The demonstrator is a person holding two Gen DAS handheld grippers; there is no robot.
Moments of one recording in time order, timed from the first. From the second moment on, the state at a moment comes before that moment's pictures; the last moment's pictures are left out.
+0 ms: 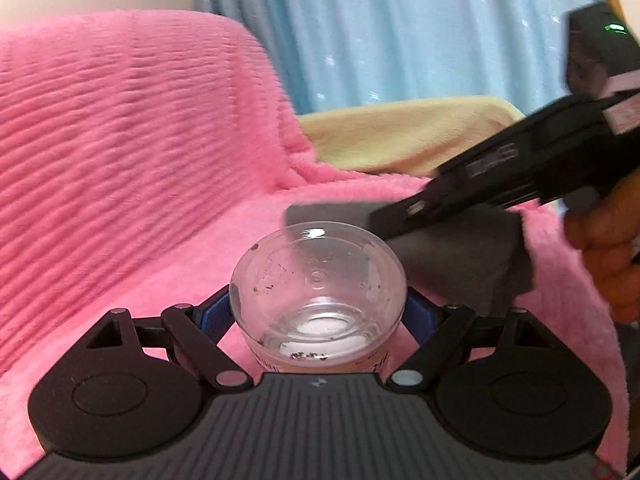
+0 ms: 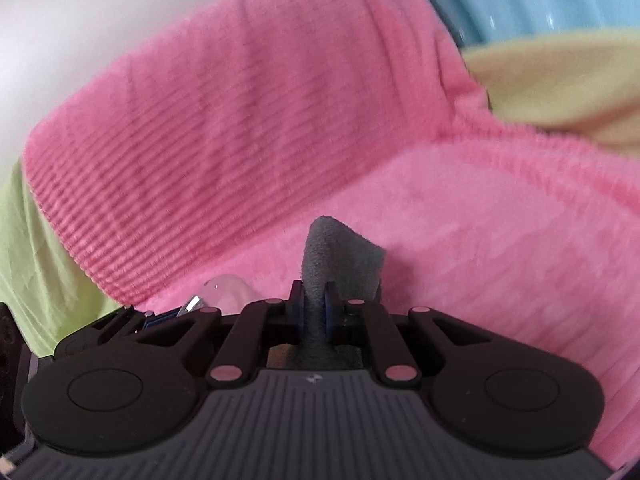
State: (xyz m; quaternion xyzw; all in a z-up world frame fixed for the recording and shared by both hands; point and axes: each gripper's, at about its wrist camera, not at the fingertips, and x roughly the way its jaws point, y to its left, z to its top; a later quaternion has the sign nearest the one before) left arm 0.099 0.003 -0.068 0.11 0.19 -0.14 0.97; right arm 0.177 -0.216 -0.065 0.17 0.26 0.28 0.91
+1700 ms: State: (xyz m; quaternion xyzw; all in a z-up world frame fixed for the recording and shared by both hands) left arm 0.115 0.026 -0.081 0.10 0.20 -0.18 0.96; right arm 0.184 -0.177 -0.063 0.10 0.27 0.40 0.87
